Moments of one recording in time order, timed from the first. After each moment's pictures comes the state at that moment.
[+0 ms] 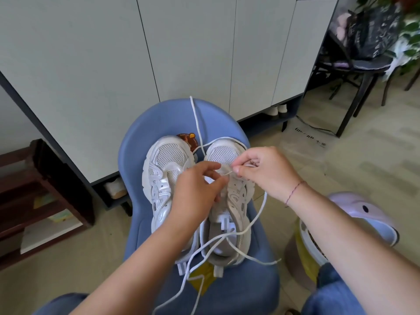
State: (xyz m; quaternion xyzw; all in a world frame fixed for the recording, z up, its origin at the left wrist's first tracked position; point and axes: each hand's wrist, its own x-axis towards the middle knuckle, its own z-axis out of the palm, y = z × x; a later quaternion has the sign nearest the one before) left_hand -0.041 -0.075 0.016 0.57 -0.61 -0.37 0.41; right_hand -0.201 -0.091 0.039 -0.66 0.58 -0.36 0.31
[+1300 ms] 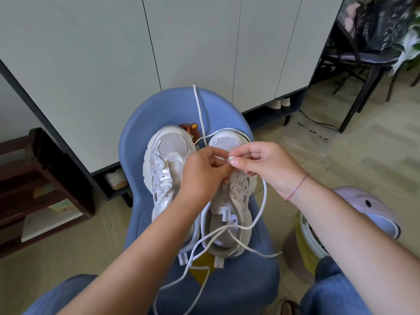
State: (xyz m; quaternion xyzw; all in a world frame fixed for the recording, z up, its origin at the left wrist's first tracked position) left_hand -0.050 -0.090 0.017 0.54 -0.58 -0.44 0.43; right_hand -0.199 -0.093 0.030 -0.59 0.52 -0.41 0.47
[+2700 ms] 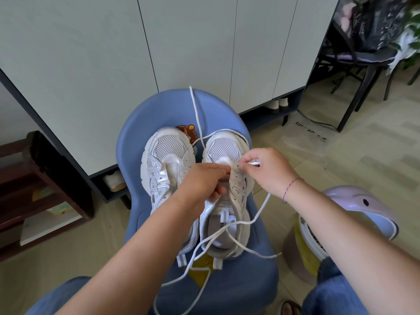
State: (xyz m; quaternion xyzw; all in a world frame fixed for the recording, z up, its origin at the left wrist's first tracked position) left_hand -0.053 -0.093 0.014 0.56 -0.46 -0.60 0.34; right_hand -0.211 -0.102 0.010 -0.68 0.64 -0.28 0.23
